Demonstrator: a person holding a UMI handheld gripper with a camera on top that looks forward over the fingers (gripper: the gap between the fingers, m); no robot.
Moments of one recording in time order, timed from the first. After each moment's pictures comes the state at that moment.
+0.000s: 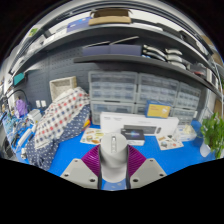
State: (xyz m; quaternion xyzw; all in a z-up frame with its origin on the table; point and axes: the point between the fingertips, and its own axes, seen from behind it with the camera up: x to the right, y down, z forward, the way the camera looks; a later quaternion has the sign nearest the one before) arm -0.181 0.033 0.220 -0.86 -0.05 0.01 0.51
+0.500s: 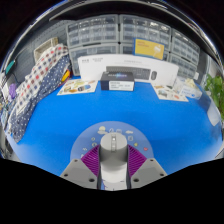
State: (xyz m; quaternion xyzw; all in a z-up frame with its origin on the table) arm -0.093 -0.018 0.004 -0.94 -0.02 0.02 0.35
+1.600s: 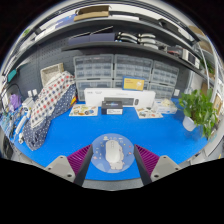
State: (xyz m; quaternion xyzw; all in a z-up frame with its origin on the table) arm -0.101 -0.121 0.182 -0.90 0.01 -0.03 0.44
